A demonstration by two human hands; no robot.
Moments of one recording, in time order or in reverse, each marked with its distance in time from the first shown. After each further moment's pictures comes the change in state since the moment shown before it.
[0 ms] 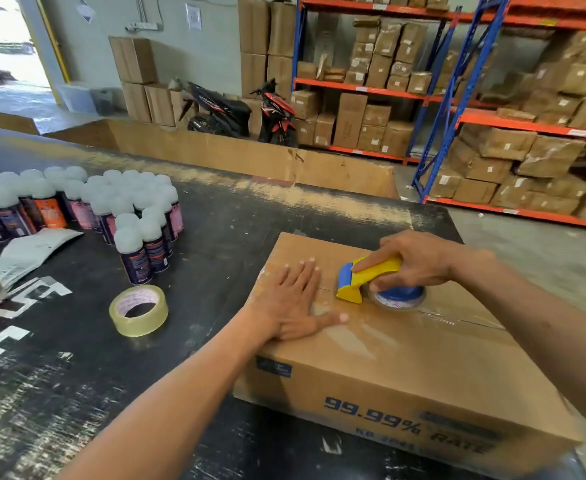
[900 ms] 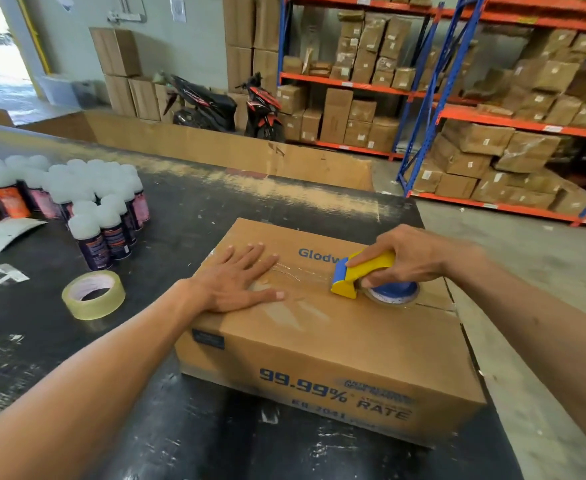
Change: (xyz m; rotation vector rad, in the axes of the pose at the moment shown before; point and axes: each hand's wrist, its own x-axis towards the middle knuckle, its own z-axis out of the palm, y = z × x) left_hand -0.005 0.006 -0.011 0.047 -0.018 -0.016; right_hand -0.082 0.058 0.009 0.107 0.011 0.047
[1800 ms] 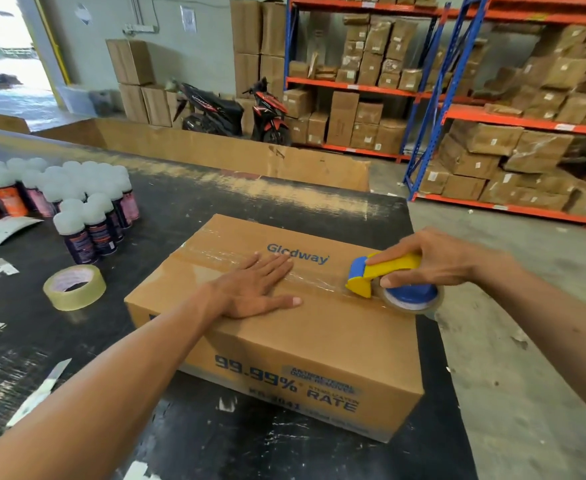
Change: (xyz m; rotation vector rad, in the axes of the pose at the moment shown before) left_hand 0.035 0.096 0.006 -0.007 -0.027 0.106; right_hand -0.070 0.081 0.000 0.169 0.040 0.000
